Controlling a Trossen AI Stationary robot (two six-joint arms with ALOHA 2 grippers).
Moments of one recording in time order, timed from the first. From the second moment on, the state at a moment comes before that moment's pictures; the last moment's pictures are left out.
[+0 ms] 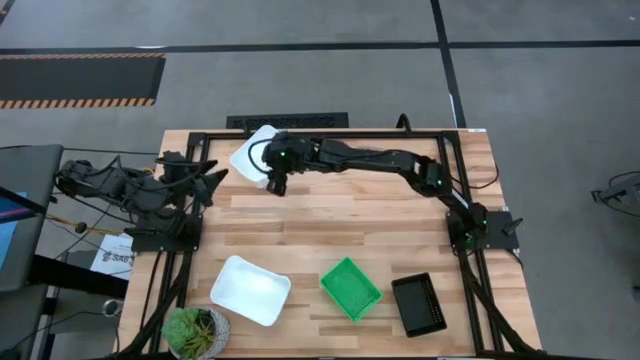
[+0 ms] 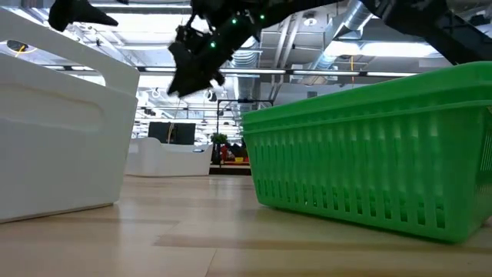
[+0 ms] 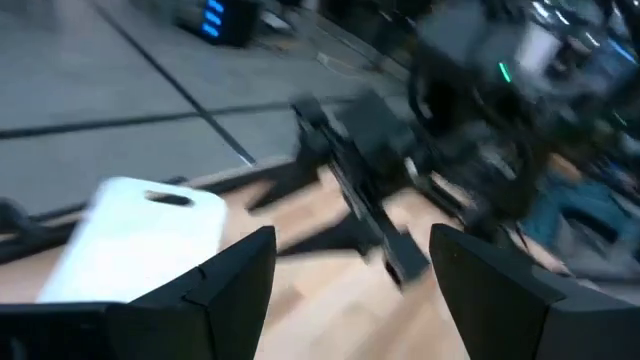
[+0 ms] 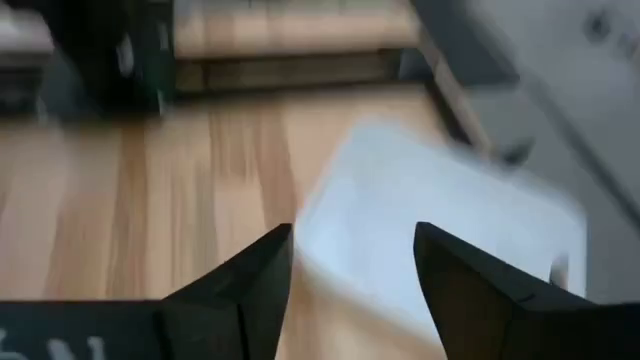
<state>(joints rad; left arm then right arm) -0.37 0.51 0.85 -0.78 -0.92 -0.79 -0.21 2.32 2.22 -0.45 0.09 -0.10</state>
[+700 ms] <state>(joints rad) 0.73 1.00 1.05 -0.57 -0.37 -0.43 0.05 2.05 2.22 -1.30 0.13 0.11</state>
